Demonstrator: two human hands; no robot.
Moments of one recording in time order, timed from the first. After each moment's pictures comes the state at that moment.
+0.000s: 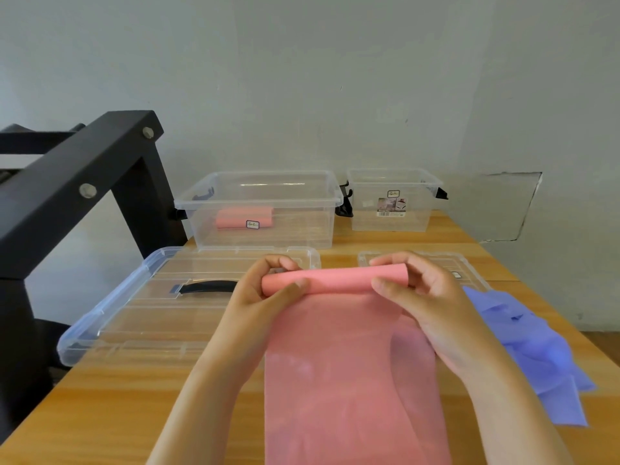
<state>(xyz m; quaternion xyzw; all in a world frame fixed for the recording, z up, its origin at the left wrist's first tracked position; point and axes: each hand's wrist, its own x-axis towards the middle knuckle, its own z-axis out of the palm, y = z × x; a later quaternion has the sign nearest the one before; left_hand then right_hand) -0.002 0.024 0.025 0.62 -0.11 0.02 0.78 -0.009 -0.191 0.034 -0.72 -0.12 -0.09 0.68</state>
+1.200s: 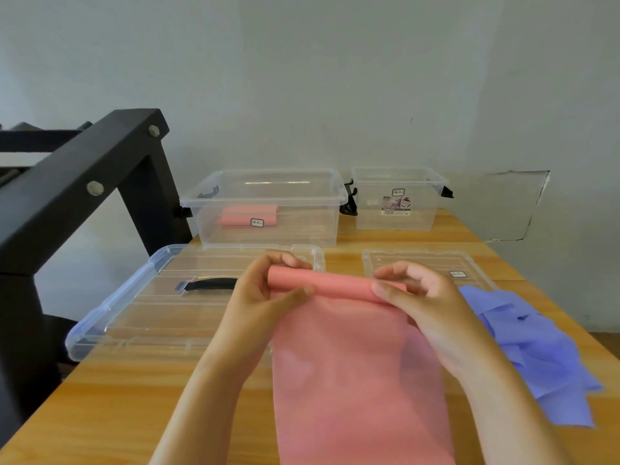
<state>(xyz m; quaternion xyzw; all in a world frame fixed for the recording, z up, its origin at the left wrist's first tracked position) 0.002 0.029 0.021 0.63 -0.15 0.05 0.76 -0.001 -0.186 0.023 -0.73 -0.08 -0.08 0.68</state>
